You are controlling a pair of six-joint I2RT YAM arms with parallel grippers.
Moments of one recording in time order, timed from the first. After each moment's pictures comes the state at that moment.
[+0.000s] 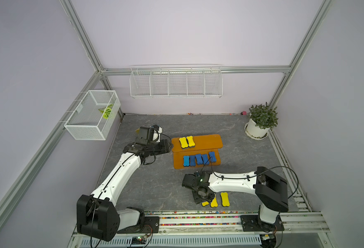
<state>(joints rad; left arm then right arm) -0.29 1.29 1.06 -0.58 0.38 -0.41 1.21 1.80 1.14 -0.91 0.02 0.95</state>
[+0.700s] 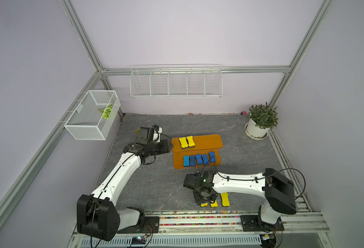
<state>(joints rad) -0.29 1.30 1.06 -0.58 0.37 -0.41 1.22 1.72 1.17 -0.99 0.02 0.92</state>
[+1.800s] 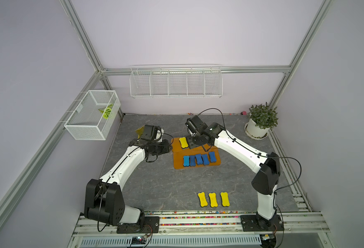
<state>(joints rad) -0.29 1.43 1.10 -0.62 0.36 -0.41 0.81 1.97 1.93 -0.99 0.16 0.34</state>
